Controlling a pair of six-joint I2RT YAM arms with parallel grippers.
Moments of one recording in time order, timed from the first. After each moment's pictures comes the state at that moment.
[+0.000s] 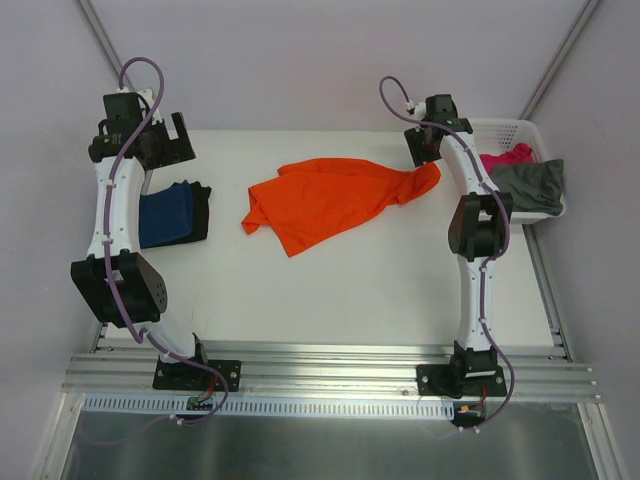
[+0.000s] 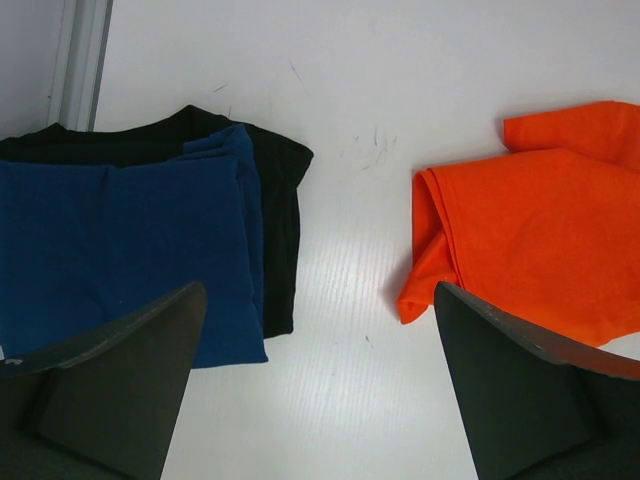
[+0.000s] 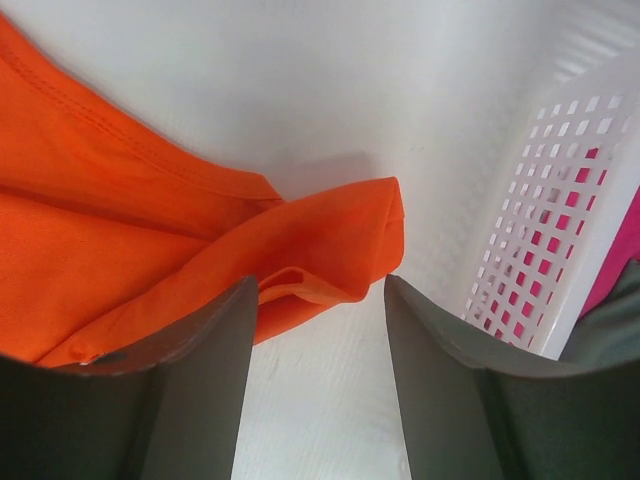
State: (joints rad) left arm 0.20 1.65 1.73 -0.80 0.15 -0.12; right arm 0.12 2.42 2.35 -0.84 0.07 -0.28
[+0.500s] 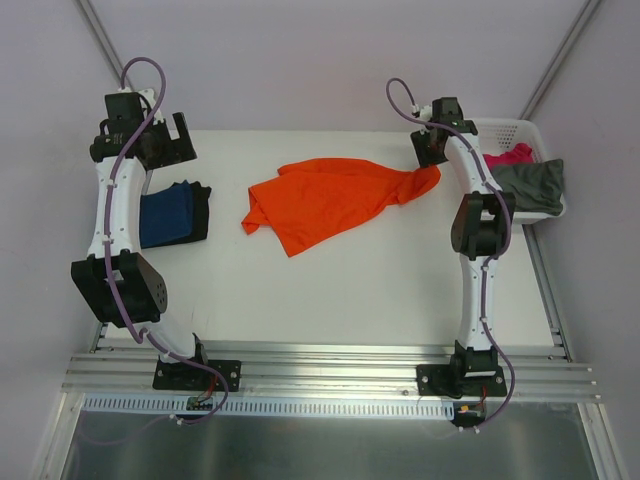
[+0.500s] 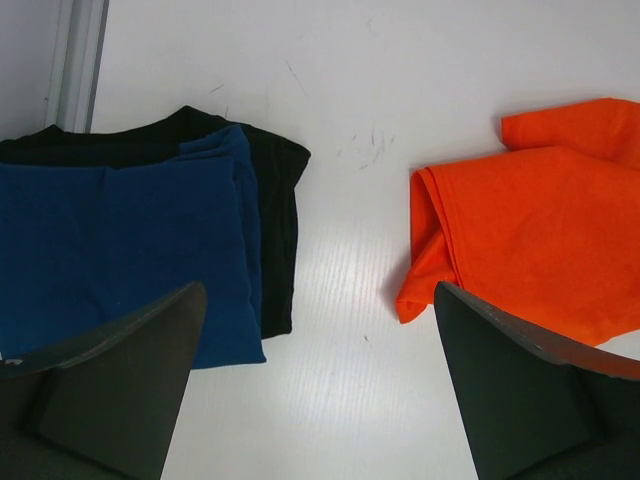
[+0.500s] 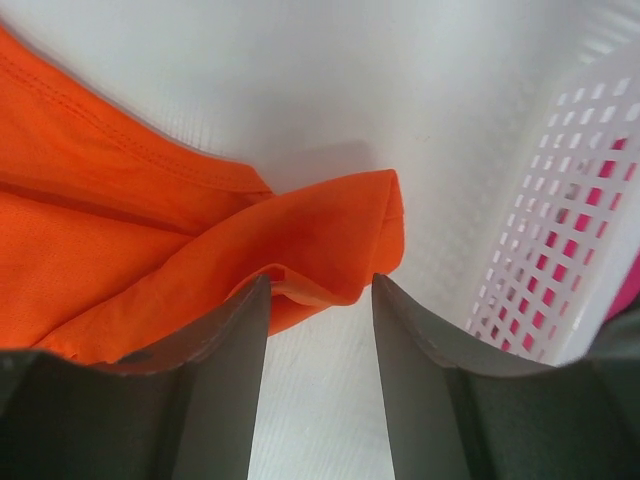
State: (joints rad) left arm 0.19 1.65 1.73 -0.80 0.15 -0.12; right arm 0.09 2.44 2.35 -0.84 0.04 -0.29
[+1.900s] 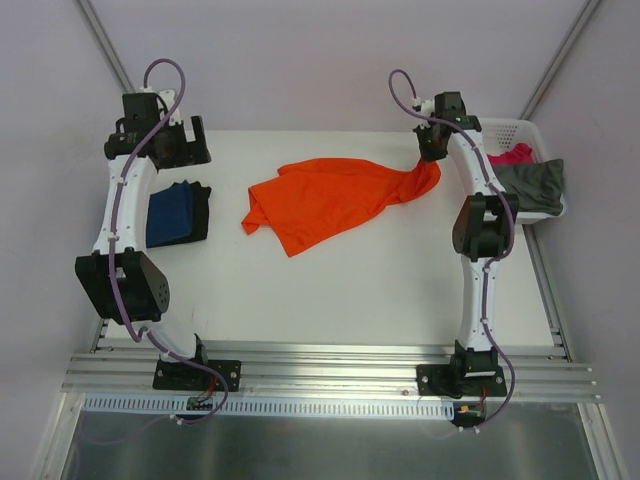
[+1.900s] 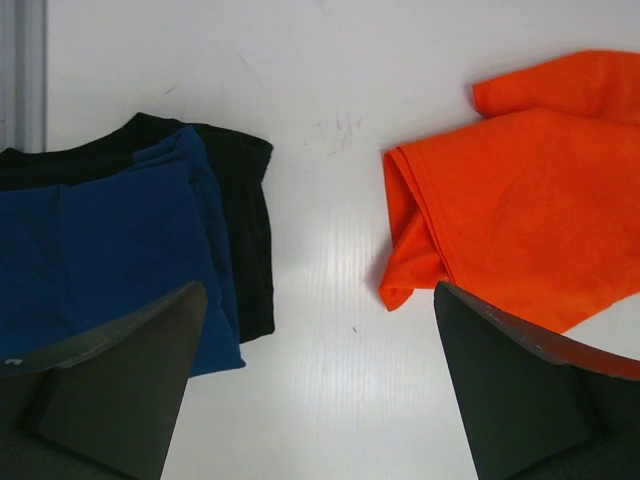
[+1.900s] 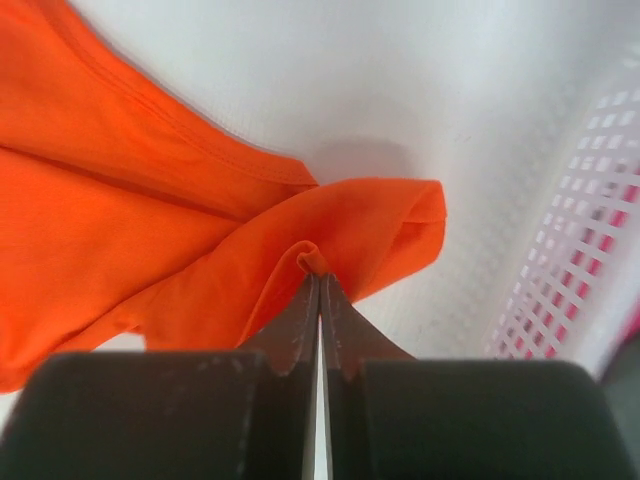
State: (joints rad) left arm 0.14 1.65 1.73 -0.80 0.16 -0.08; right arm 0.09 2.44 2.37 -0.88 -0.06 -0.25
